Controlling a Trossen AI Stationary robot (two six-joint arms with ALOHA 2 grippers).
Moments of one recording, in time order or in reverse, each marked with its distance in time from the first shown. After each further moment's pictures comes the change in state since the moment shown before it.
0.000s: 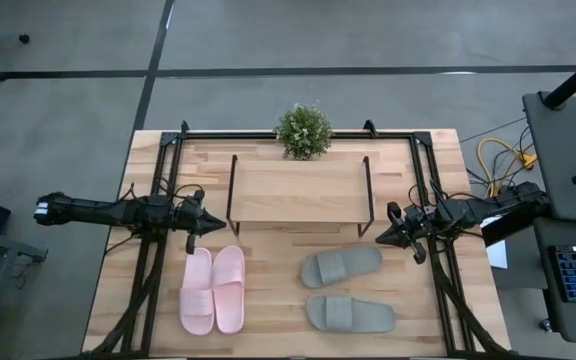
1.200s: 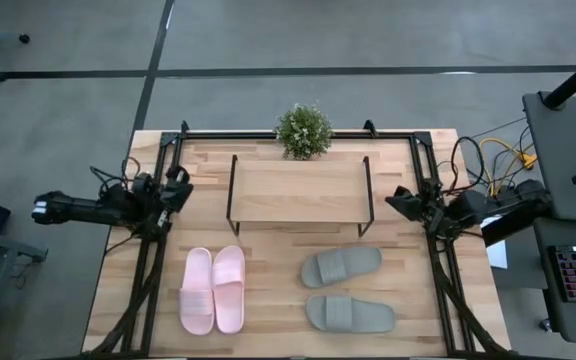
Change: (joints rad) left arm 0.001 0.051 0.000 0.951 -0.109 0.032; right arm 0.000 0.076 0.030 0.521 0.387 0.339
